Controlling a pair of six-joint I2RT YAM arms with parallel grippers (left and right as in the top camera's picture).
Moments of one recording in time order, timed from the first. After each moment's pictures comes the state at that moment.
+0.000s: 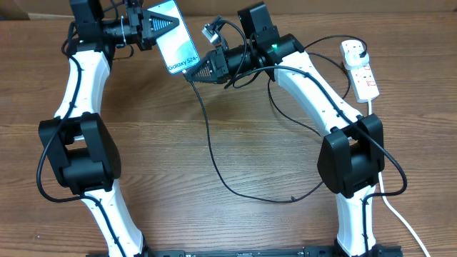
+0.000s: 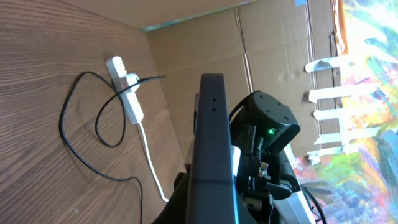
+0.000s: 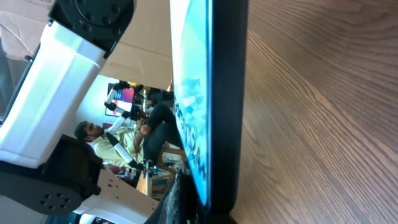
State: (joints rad) left arm 0.13 2.19 1.86 -0.11 1.52 -0.86; right arm 0.44 2.20 1.99 -0.60 -1.22 0.44
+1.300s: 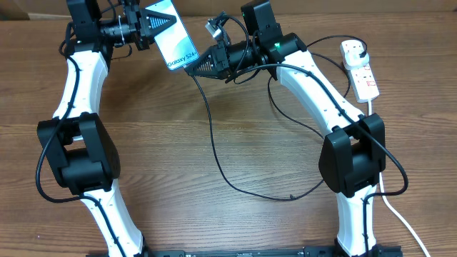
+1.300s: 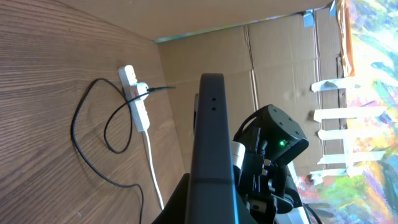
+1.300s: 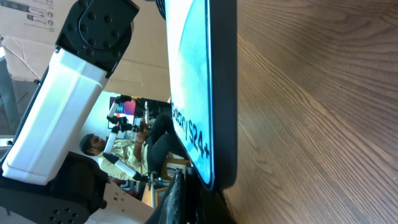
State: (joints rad) left arm 0.14 2.19 1.86 -0.11 1.46 -0.92; right arm 0.43 2.20 1.99 -0.55 -1.19 0.54
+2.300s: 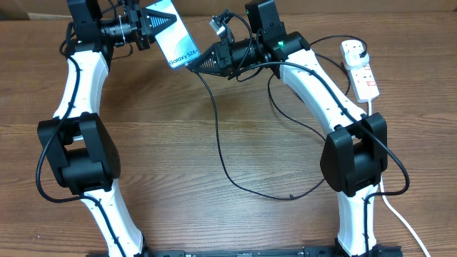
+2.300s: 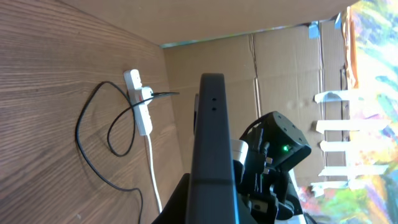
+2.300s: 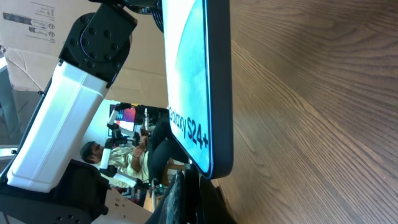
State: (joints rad) left arm 0.14 2.19 1.86 -0.11 1.42 -0.96; right arm 0.41 2.20 1.99 -0.54 -1.18 0.57
